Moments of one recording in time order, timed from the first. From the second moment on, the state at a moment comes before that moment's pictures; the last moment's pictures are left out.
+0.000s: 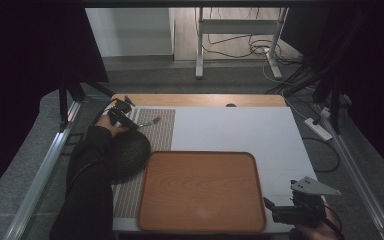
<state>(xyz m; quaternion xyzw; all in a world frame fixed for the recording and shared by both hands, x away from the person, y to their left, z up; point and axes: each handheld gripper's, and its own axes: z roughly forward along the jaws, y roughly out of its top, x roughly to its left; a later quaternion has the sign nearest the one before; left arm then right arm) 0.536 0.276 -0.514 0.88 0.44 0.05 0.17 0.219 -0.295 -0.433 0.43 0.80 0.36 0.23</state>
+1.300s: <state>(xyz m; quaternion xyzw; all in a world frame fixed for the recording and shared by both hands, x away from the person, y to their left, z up) 0.476 0.306 -0.479 0.87 0.44 0.10 0.21 0.219 -0.294 -0.433 0.42 0.80 0.36 0.23</state>
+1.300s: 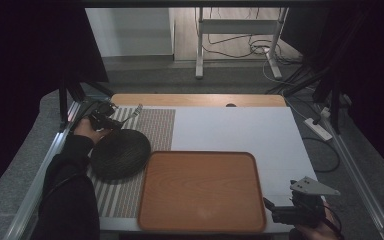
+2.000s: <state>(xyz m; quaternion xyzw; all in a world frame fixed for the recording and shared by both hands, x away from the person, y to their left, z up) 0.397 0.283 -0.476 0.87 0.43 0.05 0.23 0.217 -0.293 -0.432 0.42 0.80 0.36 0.24</state>
